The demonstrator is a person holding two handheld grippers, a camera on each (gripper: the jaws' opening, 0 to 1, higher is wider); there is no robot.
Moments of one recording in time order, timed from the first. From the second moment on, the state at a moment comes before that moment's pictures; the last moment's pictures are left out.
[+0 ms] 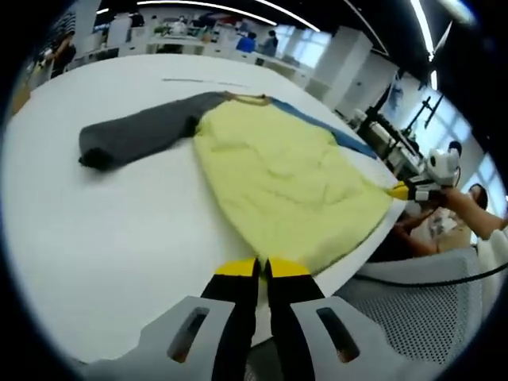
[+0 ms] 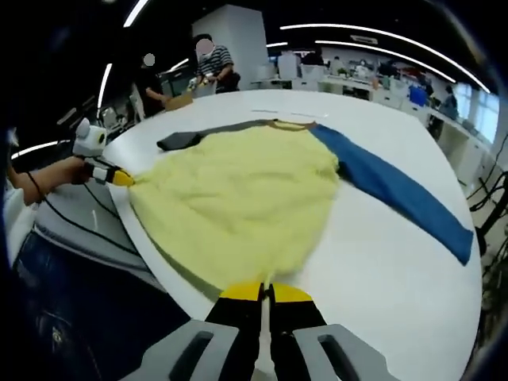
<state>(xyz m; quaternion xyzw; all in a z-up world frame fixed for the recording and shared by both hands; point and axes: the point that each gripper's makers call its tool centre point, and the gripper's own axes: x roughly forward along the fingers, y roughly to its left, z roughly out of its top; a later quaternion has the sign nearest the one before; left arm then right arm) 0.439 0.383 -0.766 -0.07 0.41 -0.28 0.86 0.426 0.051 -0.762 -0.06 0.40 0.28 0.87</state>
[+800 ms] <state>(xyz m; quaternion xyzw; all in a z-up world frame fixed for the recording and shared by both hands) 0.426 0.392 -0.778 -0.12 0.45 -0.25 0.85 0.414 0.045 -0.776 -0.04 0.42 0.26 0.87</state>
